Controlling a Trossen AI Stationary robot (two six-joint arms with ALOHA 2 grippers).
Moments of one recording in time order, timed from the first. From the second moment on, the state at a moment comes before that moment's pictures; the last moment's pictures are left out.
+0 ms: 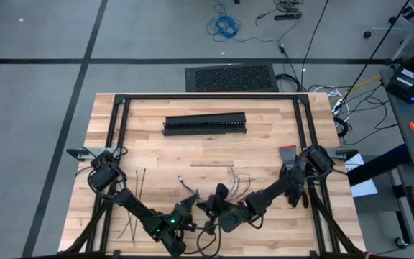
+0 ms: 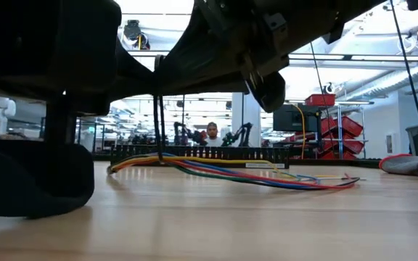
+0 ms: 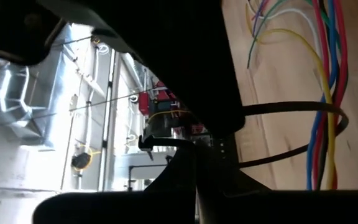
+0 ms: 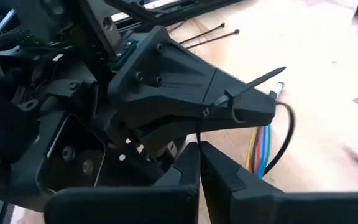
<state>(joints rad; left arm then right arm) -0.76 2.19 1.16 0.10 -1.56 0.70 0.54 2.08 1.25 0.26 0.68 0.64</state>
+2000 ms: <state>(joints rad) -0.79 2.18 1.21 -0.06 -1.57 0.87 0.51 2.04 1.25 0.16 0.58 0.63</state>
